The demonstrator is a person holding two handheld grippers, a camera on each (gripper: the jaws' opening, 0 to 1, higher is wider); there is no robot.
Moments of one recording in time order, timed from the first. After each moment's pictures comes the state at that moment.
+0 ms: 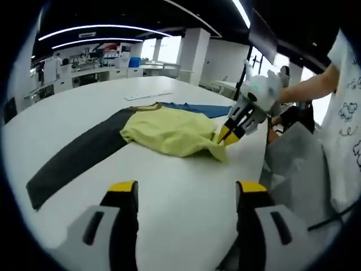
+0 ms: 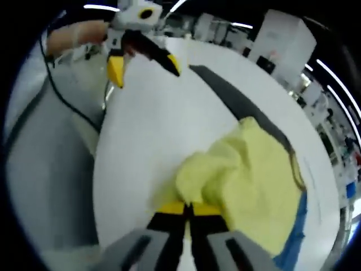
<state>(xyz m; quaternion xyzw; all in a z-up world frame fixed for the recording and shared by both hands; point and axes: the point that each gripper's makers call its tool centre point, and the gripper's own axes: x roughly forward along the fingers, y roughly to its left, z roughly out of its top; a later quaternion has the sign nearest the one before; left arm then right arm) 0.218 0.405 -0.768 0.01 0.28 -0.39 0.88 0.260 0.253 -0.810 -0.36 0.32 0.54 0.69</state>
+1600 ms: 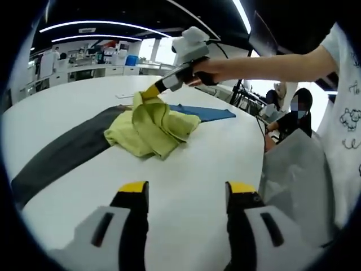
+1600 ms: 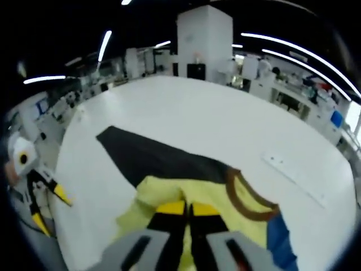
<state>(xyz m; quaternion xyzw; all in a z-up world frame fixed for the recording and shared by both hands) 0.233 0.370 -0.779 -0.02 0.28 -0.40 0.87 0.469 0.314 -0.773 -0.16 0.33 0.42 0.83</state>
